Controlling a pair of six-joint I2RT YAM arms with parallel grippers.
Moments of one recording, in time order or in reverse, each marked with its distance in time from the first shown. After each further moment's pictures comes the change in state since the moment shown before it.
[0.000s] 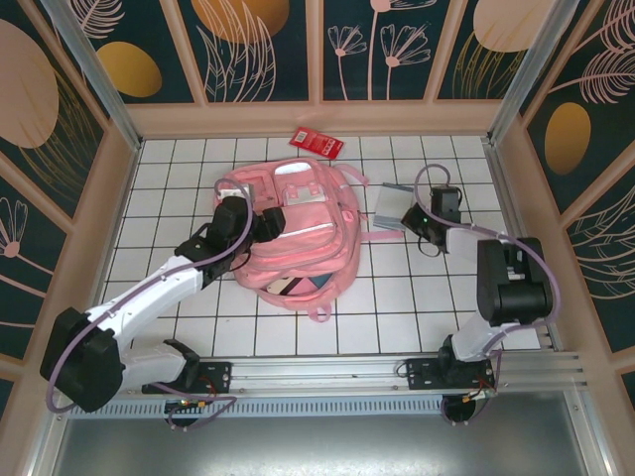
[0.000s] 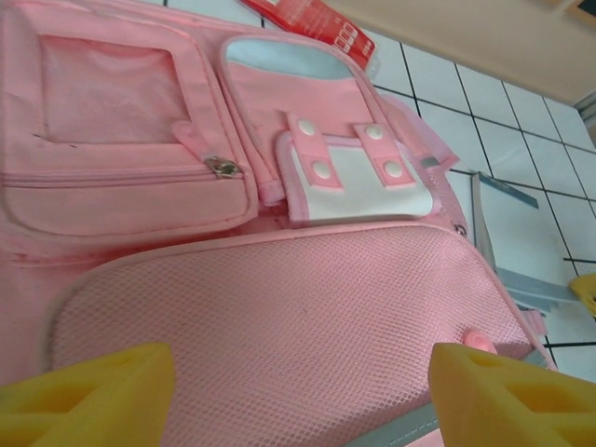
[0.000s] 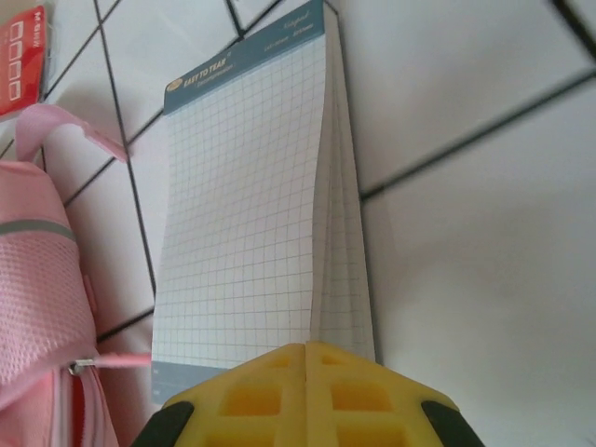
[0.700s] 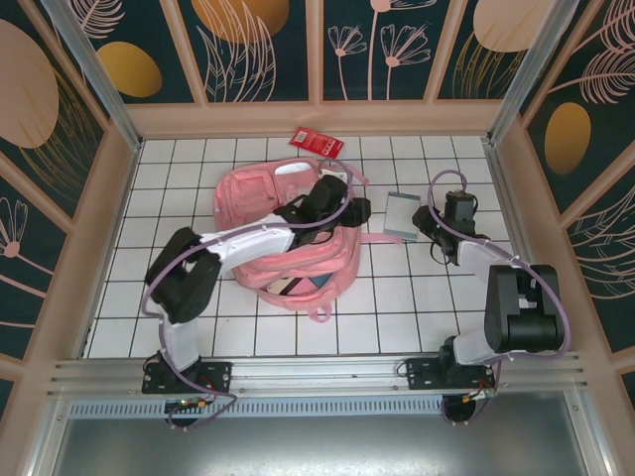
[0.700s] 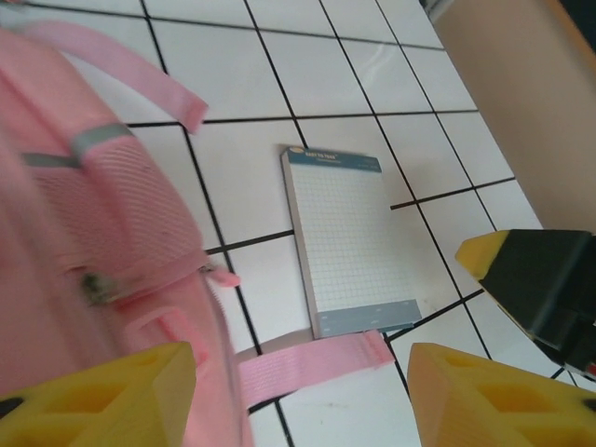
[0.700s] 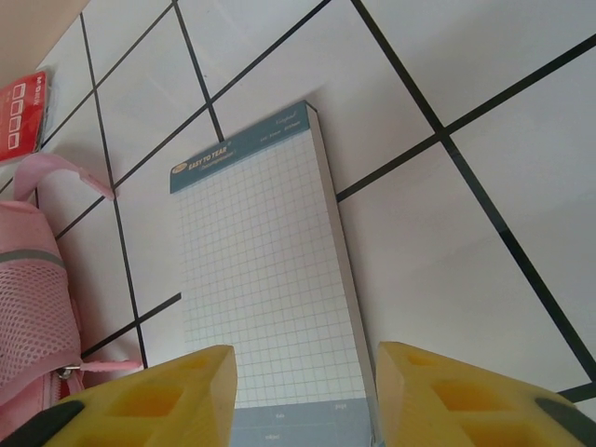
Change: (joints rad) left arm -0.253 0.703 0.599 0.109 0.093 -0.001; right arm -0.047 -0.130 -0.060 -0.023 0.066 -0.038
